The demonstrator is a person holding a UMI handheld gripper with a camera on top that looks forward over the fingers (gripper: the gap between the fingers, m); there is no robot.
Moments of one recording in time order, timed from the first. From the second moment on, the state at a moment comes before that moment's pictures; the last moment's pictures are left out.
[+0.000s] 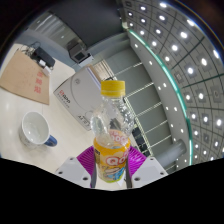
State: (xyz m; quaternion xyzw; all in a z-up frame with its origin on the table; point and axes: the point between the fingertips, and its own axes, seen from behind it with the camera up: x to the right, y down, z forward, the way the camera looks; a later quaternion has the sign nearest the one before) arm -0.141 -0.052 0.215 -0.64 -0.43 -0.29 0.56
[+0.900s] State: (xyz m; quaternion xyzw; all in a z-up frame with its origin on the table) arm -0.100 -0.044 0.053 -0.83 -0.15 0.07 0.53
